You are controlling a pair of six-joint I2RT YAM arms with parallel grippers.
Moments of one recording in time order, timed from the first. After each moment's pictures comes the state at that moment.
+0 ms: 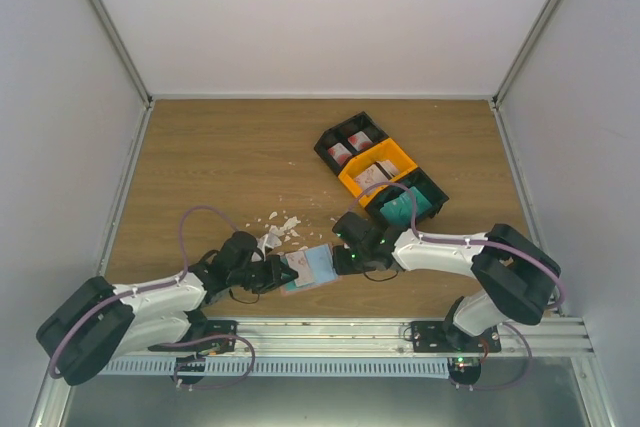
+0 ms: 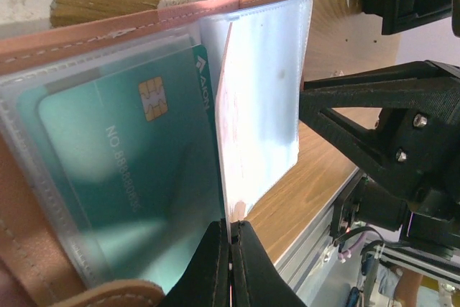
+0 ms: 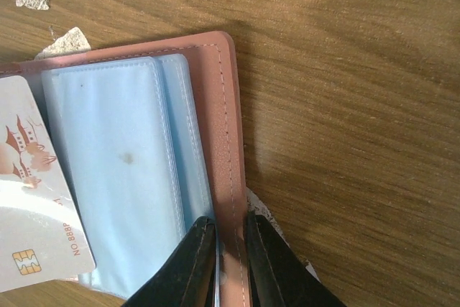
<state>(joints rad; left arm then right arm) -0.70 1.07 0.15 0.22 0.47 -1.09 0.94 1.51 0.68 -0.30 -0.09 0.78</state>
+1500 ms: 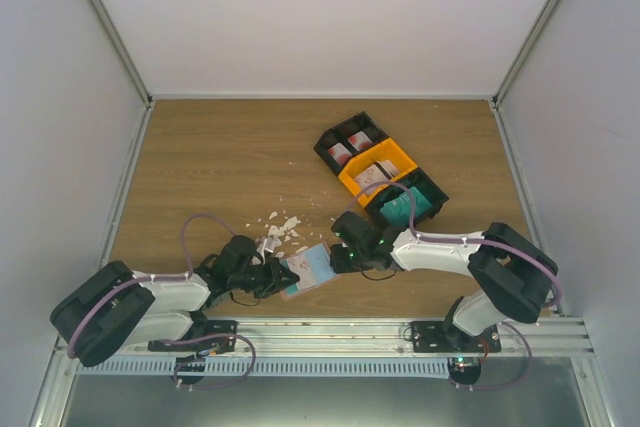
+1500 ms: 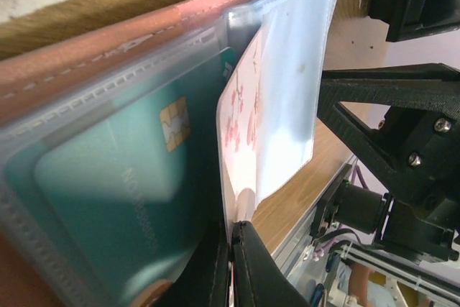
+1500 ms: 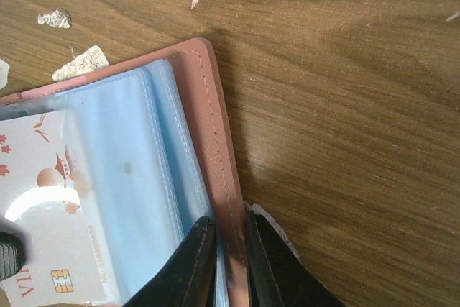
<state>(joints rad) -0.69 1.20 0.08 0.45 0.53 -1.21 0.94 1.53 0.68 -0.25 -0.09 0.78</state>
